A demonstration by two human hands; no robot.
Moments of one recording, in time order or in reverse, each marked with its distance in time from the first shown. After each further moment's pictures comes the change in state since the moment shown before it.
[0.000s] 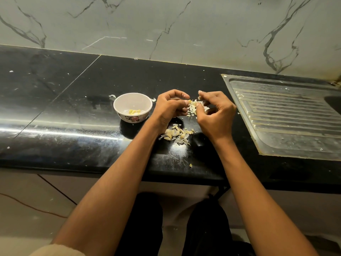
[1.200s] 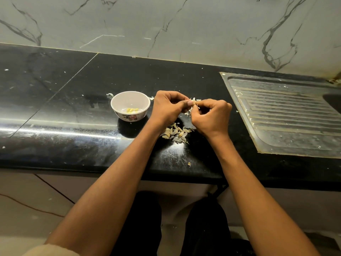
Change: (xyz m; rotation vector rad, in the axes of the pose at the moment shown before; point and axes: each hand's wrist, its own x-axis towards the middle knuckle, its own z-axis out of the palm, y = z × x) left_hand -0.001 -0.008 0.005 0.245 0.086 0.189; right_hand -0.004 -0.009 -0.001 -0.047 -0.082 0.067
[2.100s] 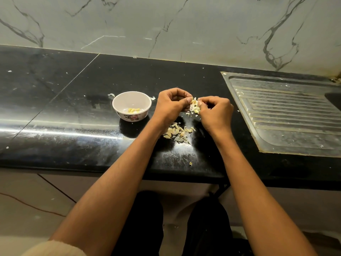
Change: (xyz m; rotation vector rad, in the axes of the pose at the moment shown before) left_hand 0.004 -0.004 0.002 -0.116 -0.018 -0.070; right_hand 0.011 0.008 0.001 0.018 -0.071 0.352
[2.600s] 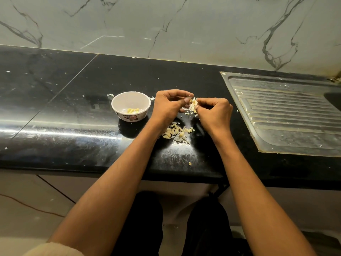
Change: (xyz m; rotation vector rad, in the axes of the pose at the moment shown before) left_hand 0.001 -0.002 -0.004 -0.020 -0.008 0.026; right_hand 0.002 0.003 0.002 0.022 -0.026 0.029
